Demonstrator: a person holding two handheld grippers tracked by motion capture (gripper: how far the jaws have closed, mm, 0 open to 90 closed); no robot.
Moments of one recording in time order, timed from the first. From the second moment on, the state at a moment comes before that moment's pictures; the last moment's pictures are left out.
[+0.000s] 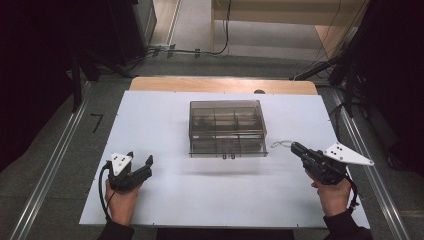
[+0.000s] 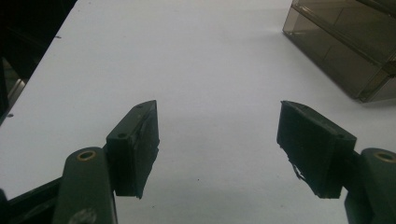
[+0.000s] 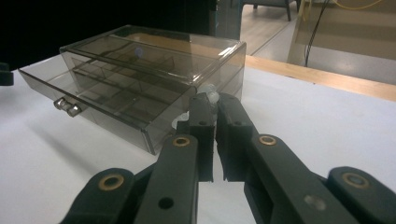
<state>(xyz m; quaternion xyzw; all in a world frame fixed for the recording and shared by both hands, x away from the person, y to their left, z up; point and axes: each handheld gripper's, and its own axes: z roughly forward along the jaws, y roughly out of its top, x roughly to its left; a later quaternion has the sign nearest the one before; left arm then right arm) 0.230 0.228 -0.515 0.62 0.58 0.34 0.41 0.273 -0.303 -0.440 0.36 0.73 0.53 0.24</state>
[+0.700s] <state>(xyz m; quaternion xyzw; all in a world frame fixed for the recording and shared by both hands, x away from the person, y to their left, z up) 0.230 0.228 -0.515 0.62 0.57 0.34 0.41 0.272 -0.290 -0.428 0.35 0.73 0.54 0.24</state>
